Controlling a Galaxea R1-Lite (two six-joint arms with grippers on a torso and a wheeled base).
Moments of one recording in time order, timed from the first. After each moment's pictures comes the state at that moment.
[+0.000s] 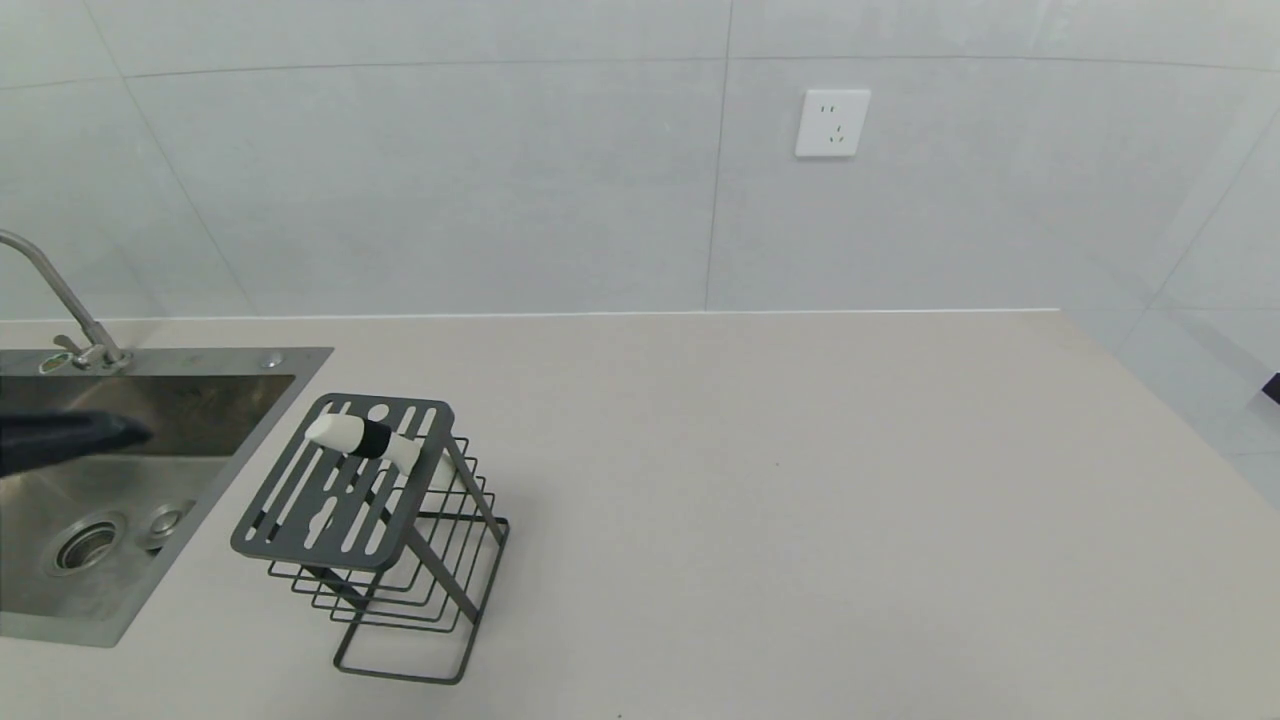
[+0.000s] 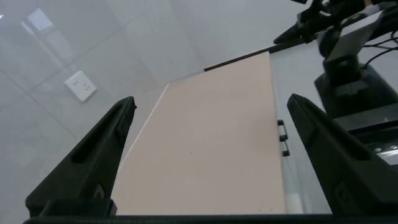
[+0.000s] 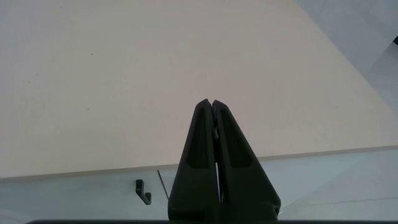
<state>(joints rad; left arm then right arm) 0.03 1.02 -0.18 -1.57 -1.40 -0.16 -0.11 0.11 0.00 0.00 0.03 -0.02</state>
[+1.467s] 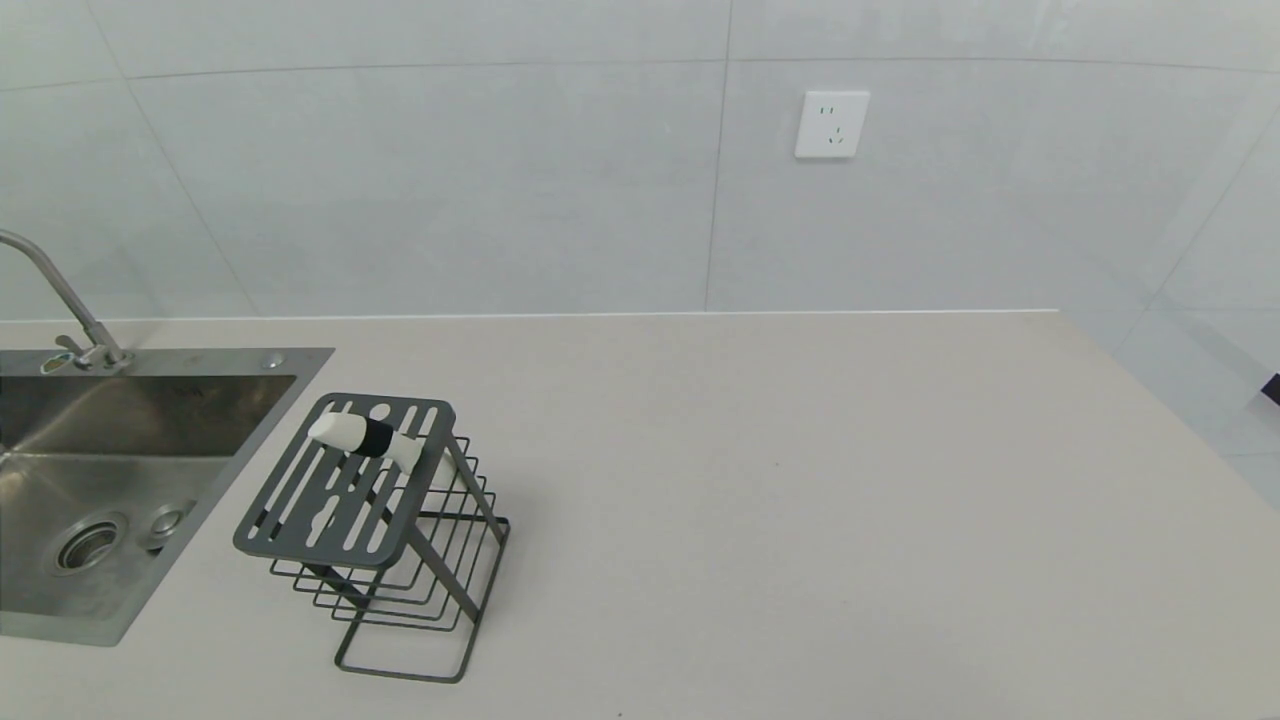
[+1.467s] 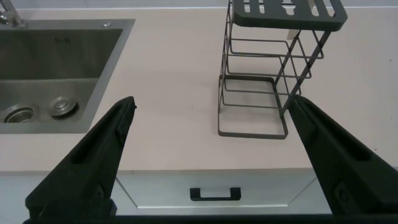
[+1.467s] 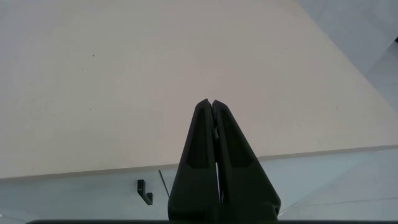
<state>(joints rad) 0.00 0.00 0.00 0.00 -0.04 0.00 -0.10 0.11 0.00 0.00 0.04 -0.01</state>
